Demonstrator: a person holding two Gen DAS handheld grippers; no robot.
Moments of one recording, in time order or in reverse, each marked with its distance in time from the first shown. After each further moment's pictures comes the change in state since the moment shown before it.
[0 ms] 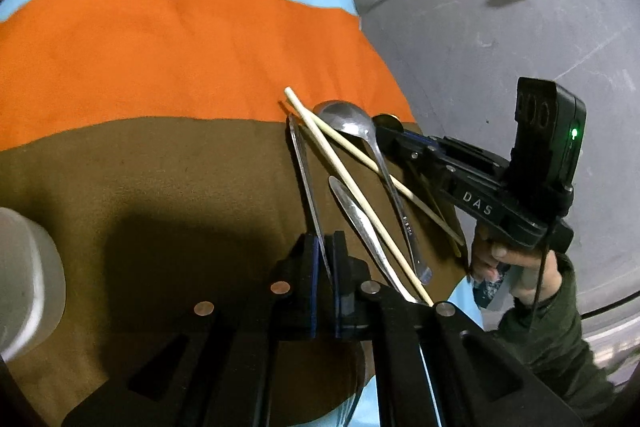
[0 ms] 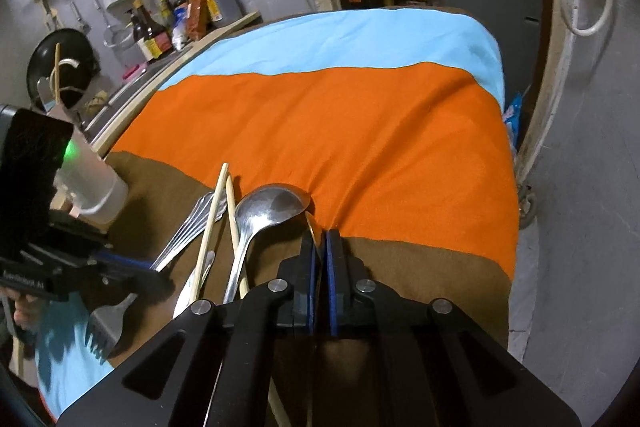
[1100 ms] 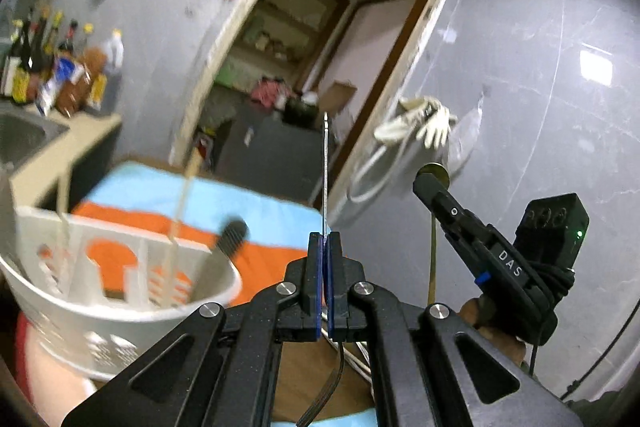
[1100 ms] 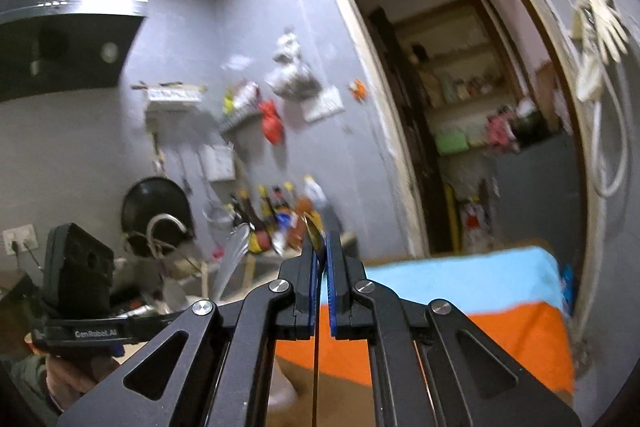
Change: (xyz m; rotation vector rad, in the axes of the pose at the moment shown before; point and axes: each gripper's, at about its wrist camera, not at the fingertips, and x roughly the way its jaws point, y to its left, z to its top) left arm -0.193 -0.013 -0.073 0.092 -0.830 0.001; right arm -0.124 0.140 0.030 -0.097 -0.823 0.255
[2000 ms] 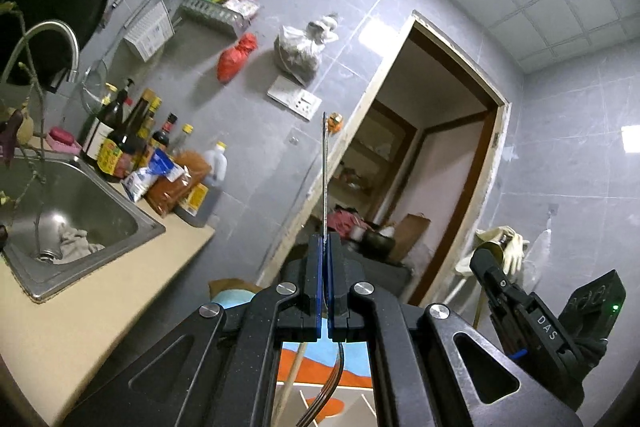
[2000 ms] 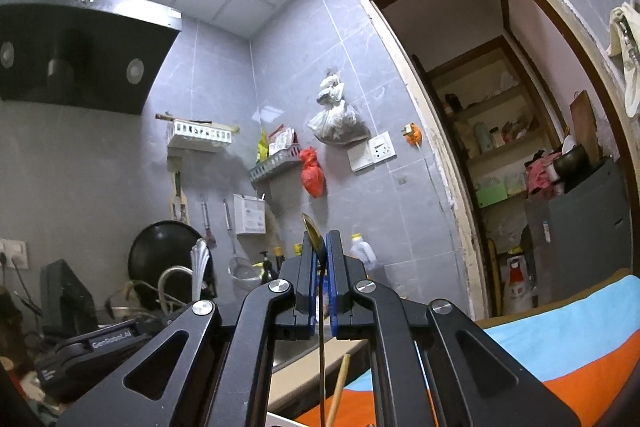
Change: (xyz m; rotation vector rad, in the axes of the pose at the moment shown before) left arm -0.062 0.146 0.034 -0.063 -0.487 0.215; right arm 0.109 0.066 -0.033 -0.015 -0.227 0.049
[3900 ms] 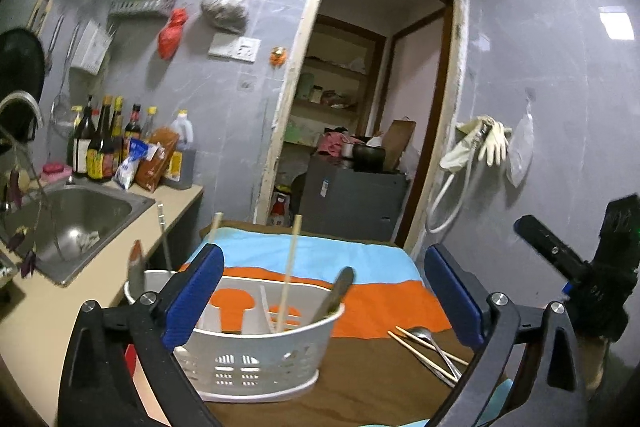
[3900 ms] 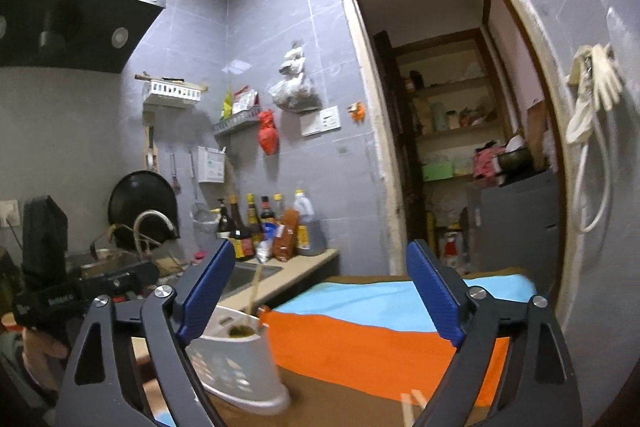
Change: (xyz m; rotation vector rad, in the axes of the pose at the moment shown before) left arm -0.036 -0.139 -0.040 0.296 0.310 0.011; right arm -0.139 -0.034 0.065 -0.123 0.207 -0.168
